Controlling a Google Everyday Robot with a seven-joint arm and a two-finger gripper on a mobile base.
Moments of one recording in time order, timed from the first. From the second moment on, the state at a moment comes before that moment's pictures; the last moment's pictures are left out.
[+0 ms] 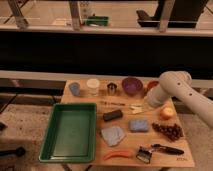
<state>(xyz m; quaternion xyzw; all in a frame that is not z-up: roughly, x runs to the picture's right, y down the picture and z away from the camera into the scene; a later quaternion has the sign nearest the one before) 0.226 0.101 0.777 -0.27 -0.15 -0.04 0.95</state>
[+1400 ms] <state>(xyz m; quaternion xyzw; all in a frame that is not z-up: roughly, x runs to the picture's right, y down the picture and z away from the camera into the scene) 0.227 0.101 0.780 -0.26 -0.15 -0.04 0.95</state>
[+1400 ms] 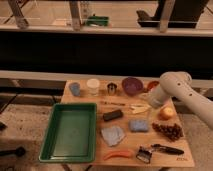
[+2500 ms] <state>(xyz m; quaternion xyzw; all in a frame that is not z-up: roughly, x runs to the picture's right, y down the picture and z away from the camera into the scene) 0.340 0.104 0.836 -0.26 -0.10 0.05 0.96</state>
